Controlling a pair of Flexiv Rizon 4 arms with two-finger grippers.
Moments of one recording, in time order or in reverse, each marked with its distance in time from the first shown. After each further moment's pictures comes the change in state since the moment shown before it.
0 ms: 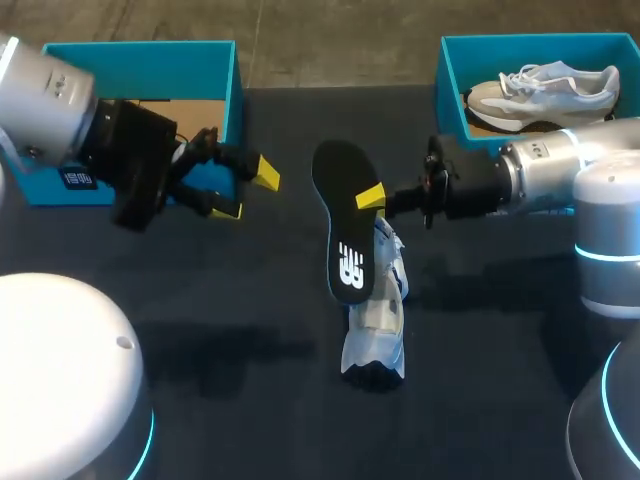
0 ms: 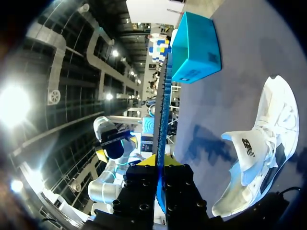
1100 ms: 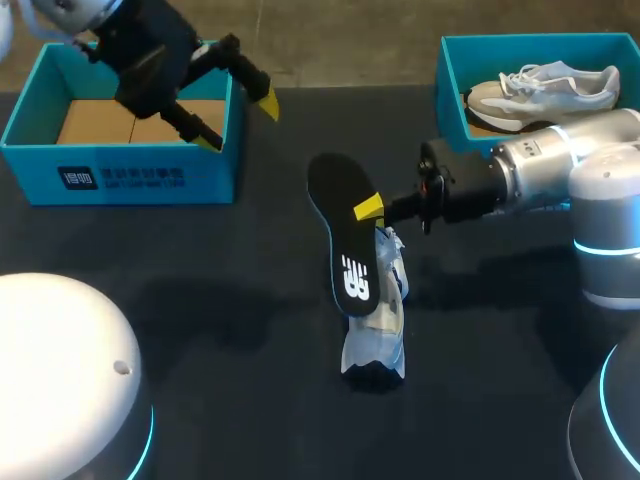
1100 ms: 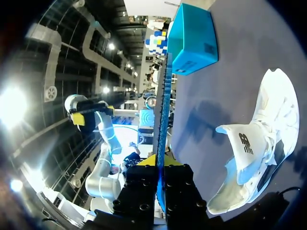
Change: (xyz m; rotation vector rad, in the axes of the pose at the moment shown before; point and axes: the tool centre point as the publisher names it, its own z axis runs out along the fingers) left arm -0.008 0.077 -0.026 0.111 0.299 -0.171; right arm -0.011 -0.009 0.003 0.076 -0.027 0.009
